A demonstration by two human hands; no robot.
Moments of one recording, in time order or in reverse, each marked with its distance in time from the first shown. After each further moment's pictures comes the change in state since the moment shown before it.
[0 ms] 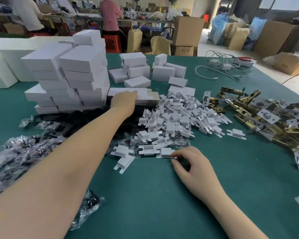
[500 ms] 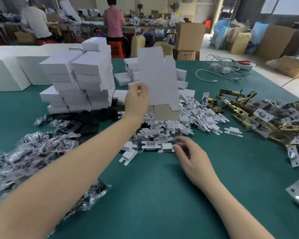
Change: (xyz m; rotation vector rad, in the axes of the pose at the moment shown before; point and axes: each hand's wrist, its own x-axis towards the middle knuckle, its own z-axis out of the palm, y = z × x) left_hand -0.080 0.064 -0.065 -1.423 0.403 -0.268; right_hand 0.002 -0.005 -0.003 0.076 0.051 0.061
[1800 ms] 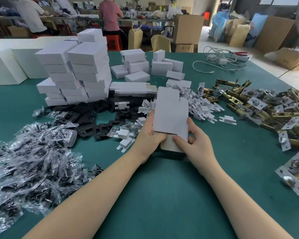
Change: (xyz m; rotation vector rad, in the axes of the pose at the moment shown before) left_hand -0.118 -0.039 0.000 -0.173 -0.479 -0.050; right_hand -0.008 -0.005 -0.009 0.399 0.064 0.190
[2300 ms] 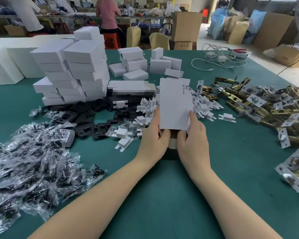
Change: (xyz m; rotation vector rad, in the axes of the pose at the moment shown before) left_hand -0.008 0.000 0.020 0.301 0.133 0.165; right_hand -0.003 -0.004 0.017 -0.393 0.240 -0.155
